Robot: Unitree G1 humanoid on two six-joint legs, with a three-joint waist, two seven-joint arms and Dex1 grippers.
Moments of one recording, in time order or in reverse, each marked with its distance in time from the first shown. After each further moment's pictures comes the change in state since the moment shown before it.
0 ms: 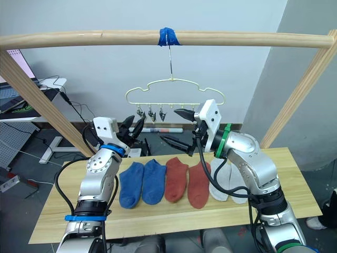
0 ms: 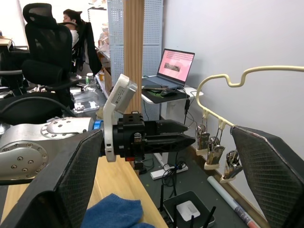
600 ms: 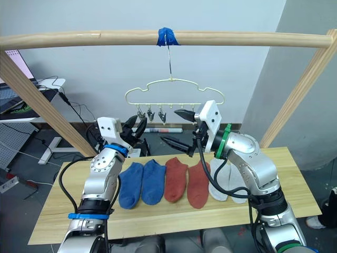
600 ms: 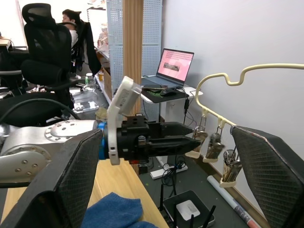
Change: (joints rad) left arm 0.026 0.002 -0.012 -0.014 -0.002 -0.009 -0.013; right arm 0.008 0.000 0.000 0.000 -0.001 -0.004 0.000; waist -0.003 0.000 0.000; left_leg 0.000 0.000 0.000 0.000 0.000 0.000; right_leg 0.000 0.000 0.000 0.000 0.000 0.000
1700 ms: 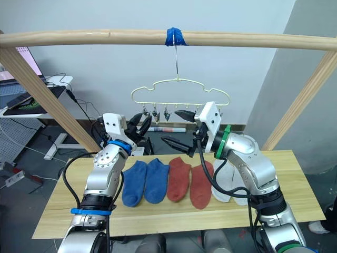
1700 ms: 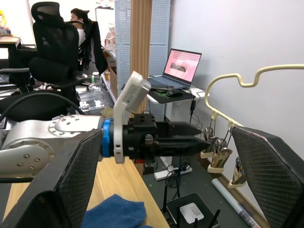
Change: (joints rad) left arm -0.090 -0.017 -0.026 0.078 0.029 0.019 0.004; right arm 0.003 0.004 0.006 0.018 -0.018 -0.034 0.017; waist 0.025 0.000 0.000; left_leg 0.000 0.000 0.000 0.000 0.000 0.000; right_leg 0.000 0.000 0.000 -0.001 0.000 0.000
